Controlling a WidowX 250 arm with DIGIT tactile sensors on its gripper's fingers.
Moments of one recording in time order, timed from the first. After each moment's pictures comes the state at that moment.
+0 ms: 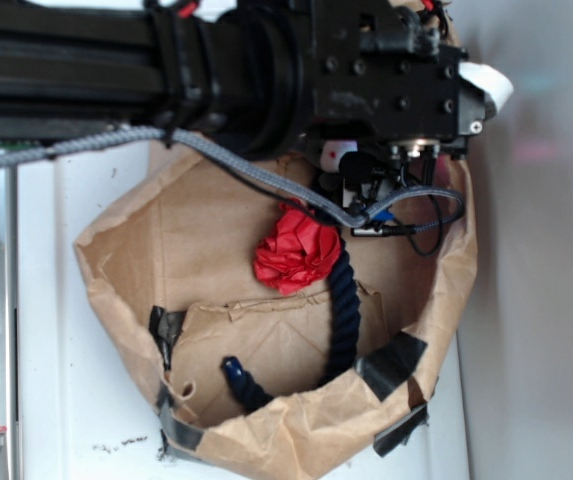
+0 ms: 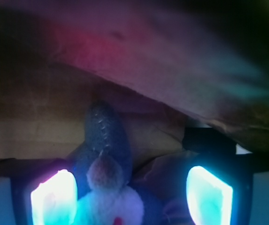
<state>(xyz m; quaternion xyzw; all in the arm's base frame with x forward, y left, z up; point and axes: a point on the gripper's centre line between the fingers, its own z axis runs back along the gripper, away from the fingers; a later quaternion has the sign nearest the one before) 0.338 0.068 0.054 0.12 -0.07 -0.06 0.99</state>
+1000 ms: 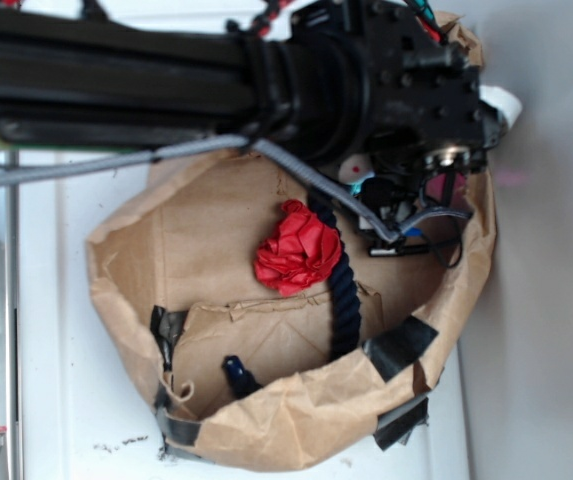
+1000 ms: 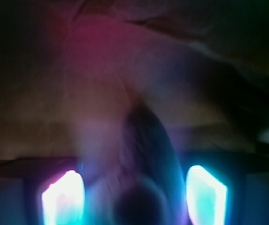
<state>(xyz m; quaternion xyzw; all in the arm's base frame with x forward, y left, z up) 0.354 0.054 0.023 0.06 -0.05 -0.03 1.00</state>
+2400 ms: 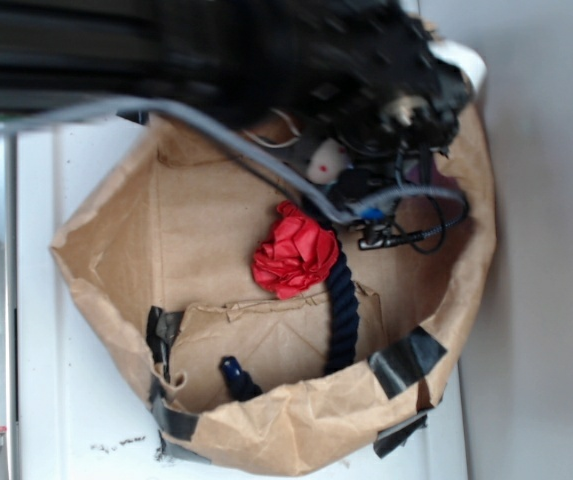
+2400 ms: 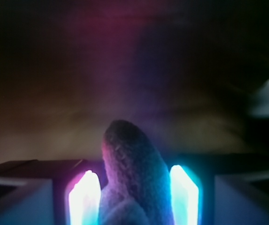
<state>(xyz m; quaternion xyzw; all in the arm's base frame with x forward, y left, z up) 0.327 0.049 0.083 0.00 -0.12 0.01 0.99</state>
